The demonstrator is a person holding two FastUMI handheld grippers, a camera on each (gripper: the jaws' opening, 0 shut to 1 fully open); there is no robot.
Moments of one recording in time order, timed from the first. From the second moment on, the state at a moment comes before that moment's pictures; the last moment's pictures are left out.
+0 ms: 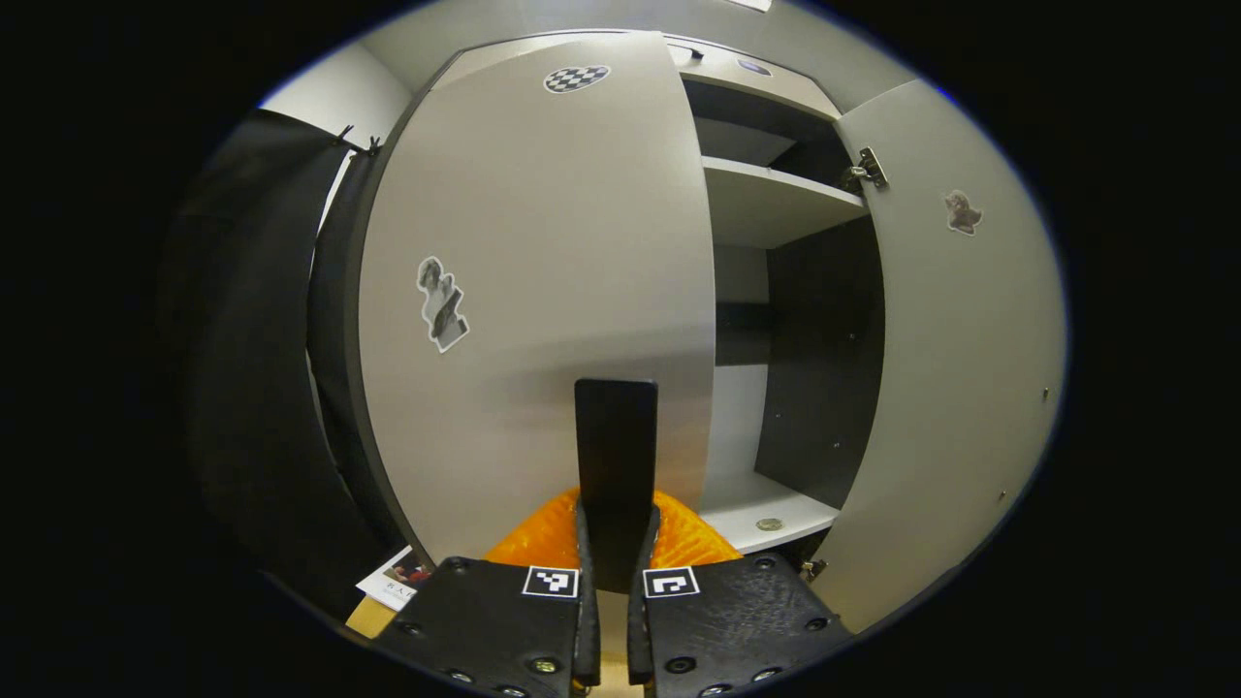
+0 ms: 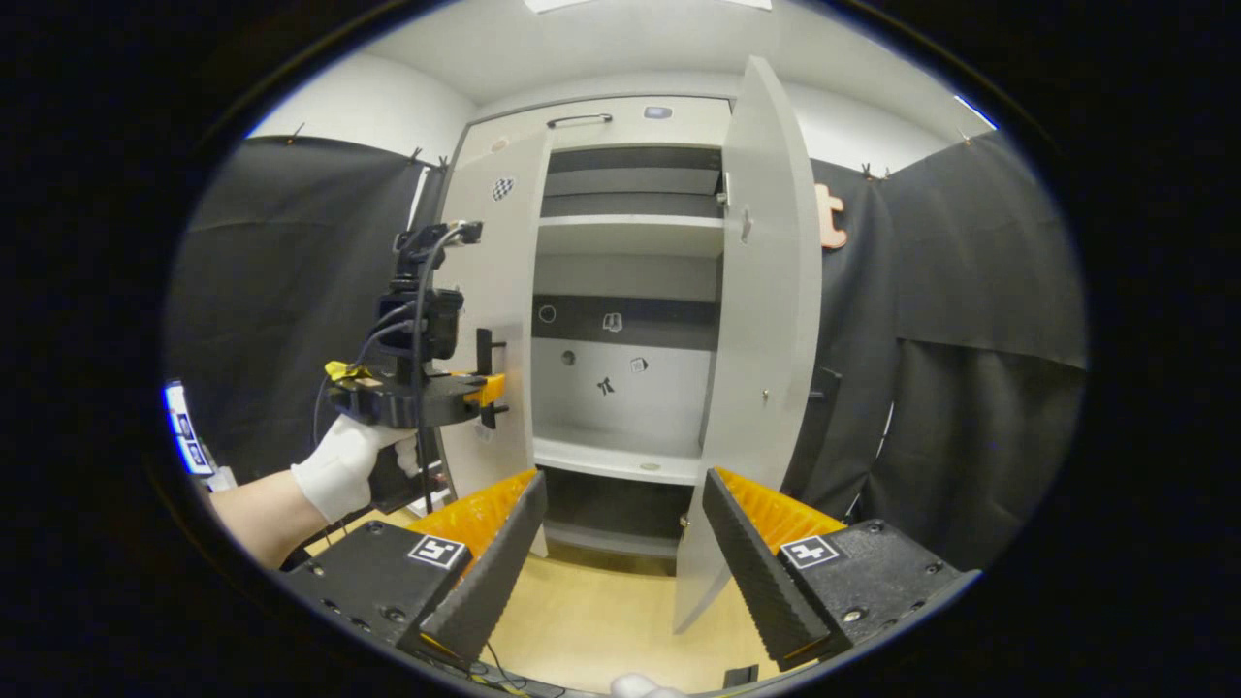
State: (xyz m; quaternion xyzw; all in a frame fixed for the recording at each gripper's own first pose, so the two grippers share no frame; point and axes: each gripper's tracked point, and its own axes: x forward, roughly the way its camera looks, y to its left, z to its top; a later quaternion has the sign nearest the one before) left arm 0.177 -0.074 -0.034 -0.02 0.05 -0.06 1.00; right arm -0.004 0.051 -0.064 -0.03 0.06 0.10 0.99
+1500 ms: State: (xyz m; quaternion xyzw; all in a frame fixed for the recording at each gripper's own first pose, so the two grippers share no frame) left arm 0.077 0.061 -0.037 -0.01 0.06 0.01 1.00; right arm -0.010 0.098 -0.060 -0.03 0.05 0.16 0.99
